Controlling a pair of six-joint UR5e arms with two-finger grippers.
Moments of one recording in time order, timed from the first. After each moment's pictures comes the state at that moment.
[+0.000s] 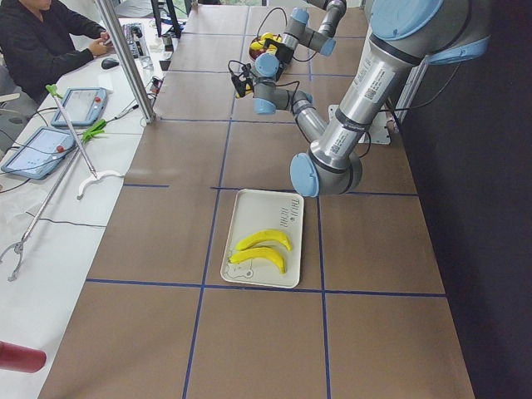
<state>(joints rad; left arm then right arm) -0.59 -2.25 -1.57 -2.41 -1.86 -2.03 0.40 -1.14 1.84 -0.78 1.57 1.35</state>
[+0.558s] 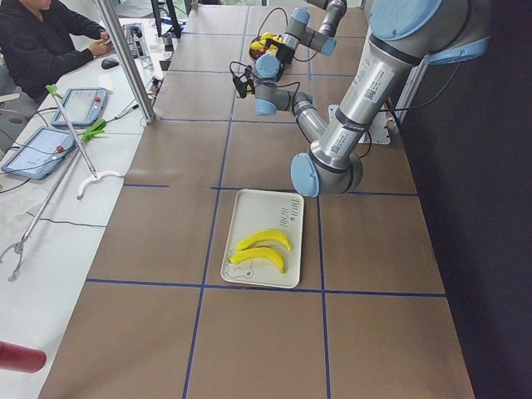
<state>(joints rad) -0.59 -2.24 -1.56 -2.41 -1.86 -2.03 0.40 -1.15 1.85 -0.78 1.56 1.35</state>
